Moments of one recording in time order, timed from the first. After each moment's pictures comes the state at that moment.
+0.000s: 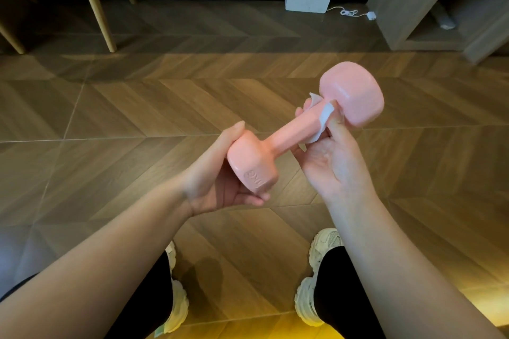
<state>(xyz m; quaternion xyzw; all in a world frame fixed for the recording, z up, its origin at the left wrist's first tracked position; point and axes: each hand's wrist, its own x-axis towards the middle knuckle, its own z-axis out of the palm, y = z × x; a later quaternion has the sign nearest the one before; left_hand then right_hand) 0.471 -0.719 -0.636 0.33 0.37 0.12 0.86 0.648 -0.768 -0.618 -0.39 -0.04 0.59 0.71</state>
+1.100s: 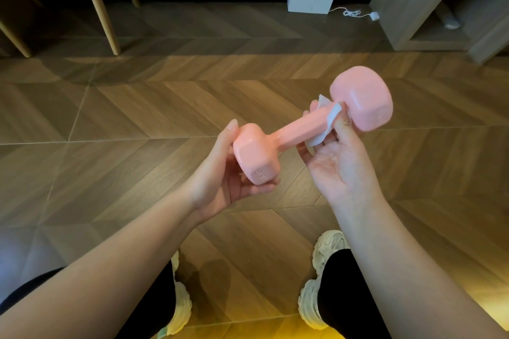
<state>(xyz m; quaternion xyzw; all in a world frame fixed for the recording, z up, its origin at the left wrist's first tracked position) 0.475 -0.724 -0.645 0.34 0.37 0.22 0.84 0.651 -0.769 -0.620 -0.42 -0.02 0.55 0.72</state>
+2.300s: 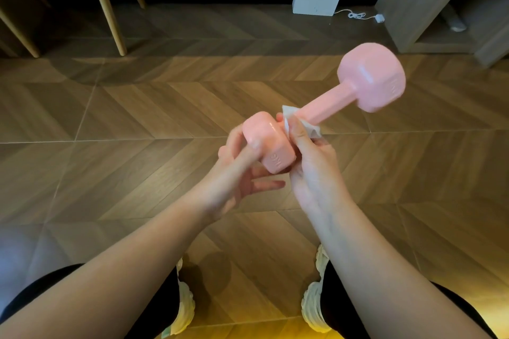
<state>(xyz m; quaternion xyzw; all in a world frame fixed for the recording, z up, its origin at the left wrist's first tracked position) 0.478 -0.729 -0.651 0.43 0.33 0.29 0.79 0.607 -0.761 -0.628 -0.47 -0.10 0.56 0.67</state>
